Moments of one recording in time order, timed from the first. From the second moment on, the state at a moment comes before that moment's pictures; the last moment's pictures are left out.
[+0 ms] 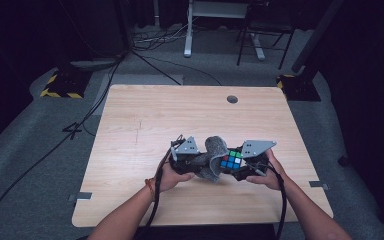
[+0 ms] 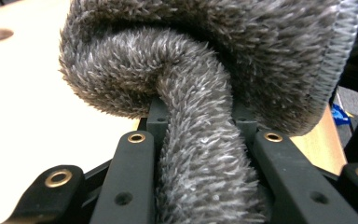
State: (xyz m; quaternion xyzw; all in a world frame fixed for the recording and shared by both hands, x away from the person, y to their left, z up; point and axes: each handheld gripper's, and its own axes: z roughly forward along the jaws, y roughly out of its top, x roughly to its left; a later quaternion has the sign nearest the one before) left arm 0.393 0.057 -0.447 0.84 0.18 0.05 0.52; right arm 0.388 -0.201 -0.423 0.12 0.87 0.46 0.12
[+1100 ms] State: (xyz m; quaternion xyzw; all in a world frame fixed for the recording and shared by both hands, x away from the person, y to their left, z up) left arm 0.389 0.067 -0.434 0.80 0.16 0.04 0.57; right arm 0.386 -0.212 -0.407 0.13 0.83 0.53 0.13
